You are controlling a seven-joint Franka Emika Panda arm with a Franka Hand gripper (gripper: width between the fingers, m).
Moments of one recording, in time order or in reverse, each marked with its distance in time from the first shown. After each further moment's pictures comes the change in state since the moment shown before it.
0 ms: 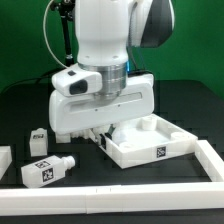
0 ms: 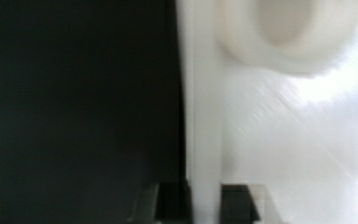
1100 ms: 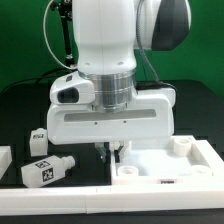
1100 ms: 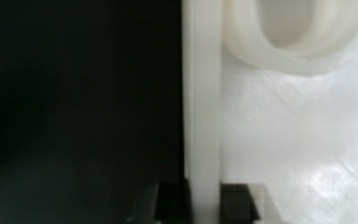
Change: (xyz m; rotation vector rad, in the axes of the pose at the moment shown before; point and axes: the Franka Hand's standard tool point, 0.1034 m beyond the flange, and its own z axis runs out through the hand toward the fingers) arm 0.098 0.012 -0.015 0.031 -0.009 0.372
